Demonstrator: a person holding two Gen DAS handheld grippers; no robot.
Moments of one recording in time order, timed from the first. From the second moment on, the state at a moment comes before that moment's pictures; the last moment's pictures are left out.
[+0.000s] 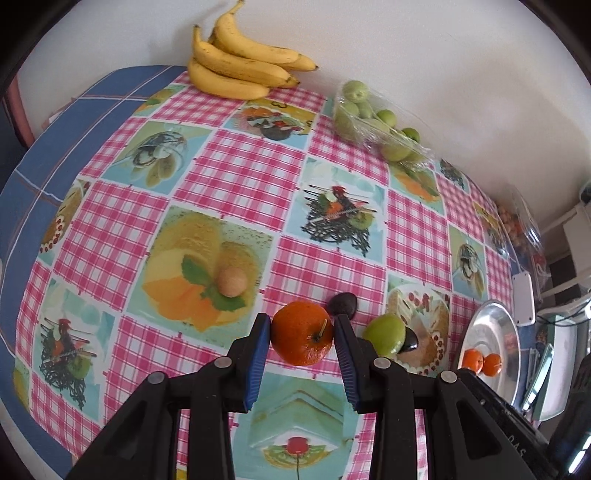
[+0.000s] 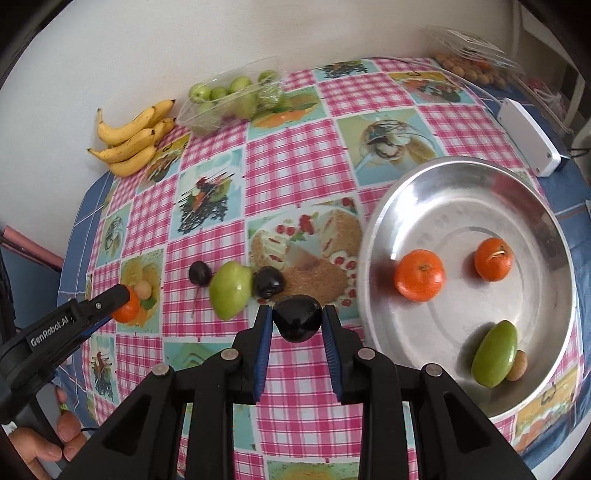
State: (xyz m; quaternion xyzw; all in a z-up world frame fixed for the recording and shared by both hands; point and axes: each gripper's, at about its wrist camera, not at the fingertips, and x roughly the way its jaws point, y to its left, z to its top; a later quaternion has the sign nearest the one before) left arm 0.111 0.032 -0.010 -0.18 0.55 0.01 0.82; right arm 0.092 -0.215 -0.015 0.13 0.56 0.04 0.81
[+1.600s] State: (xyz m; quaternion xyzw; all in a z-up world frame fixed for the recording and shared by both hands) left arm 0.079 -0.215 -0.024 0.02 0.53 -0.22 0.82; right arm 0.064 -0.359 -0.037 0.24 0.57 -0.10 0.78
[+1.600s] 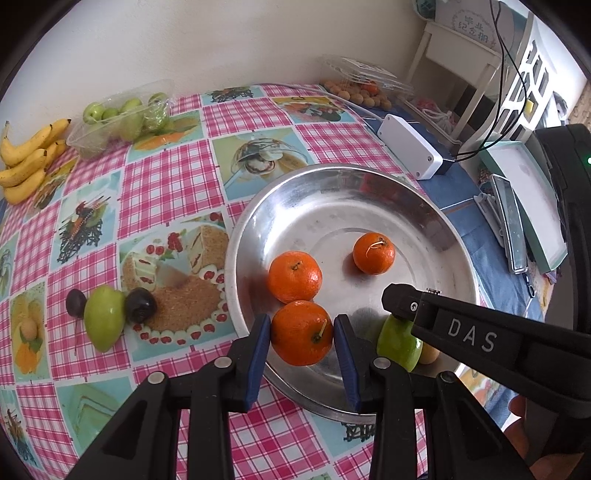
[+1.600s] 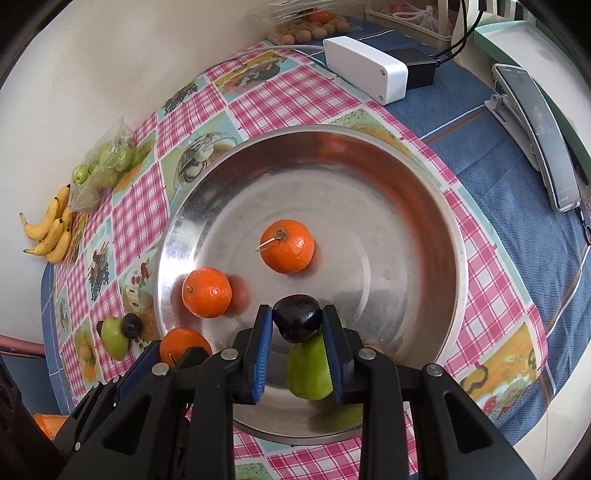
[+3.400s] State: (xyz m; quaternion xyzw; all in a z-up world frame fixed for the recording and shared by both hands) left arm 0.105 -0.102 -0.033 -0.12 0.59 -0.05 0.80; right arm 0.071 -0.333 -0.028 0.19 0.58 -0.08 0.79
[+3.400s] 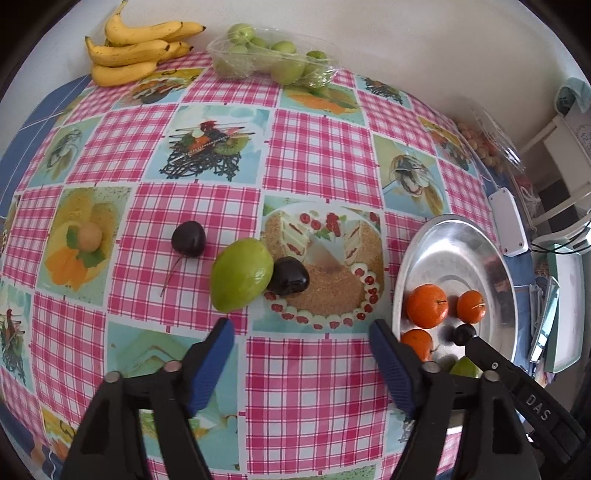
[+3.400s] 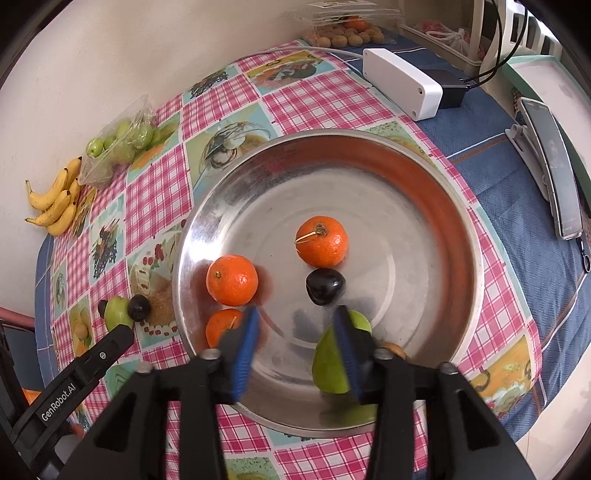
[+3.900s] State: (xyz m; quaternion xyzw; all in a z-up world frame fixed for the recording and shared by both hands) left arm 0.105 -0.082 -0.045 -0.12 0.60 0.00 0.79; right arm 0.074 -0.328 -0.038 0.17 0.59 -0.08 0.78
